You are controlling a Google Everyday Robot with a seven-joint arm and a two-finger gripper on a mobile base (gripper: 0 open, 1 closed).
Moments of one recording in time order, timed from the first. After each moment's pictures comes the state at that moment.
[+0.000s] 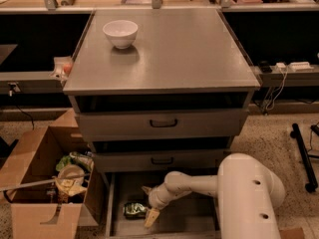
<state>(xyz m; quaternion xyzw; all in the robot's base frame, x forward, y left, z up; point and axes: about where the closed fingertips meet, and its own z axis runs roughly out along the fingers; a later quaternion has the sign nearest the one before) 0.522 0.054 0.197 -0.68 0.65 0.25 0.22</state>
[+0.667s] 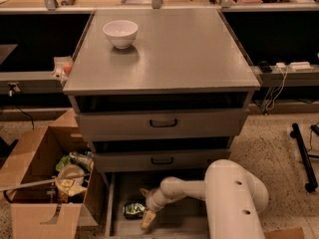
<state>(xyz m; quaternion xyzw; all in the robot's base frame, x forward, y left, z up) 0.537 0.069 0.141 -0.68 0.66 0.24 0.23</state>
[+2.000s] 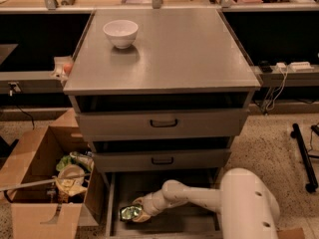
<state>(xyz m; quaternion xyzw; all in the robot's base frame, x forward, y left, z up) 0.516 0.090 0.162 -0.68 0.62 0.28 0.28</state>
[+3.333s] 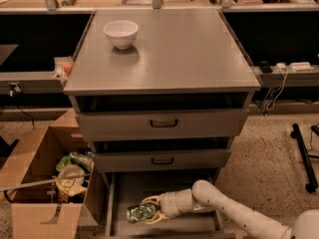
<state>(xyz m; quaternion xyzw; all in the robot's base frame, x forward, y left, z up) 0.467 0.031 0.305 -0.68 0.50 0.32 0.42</state>
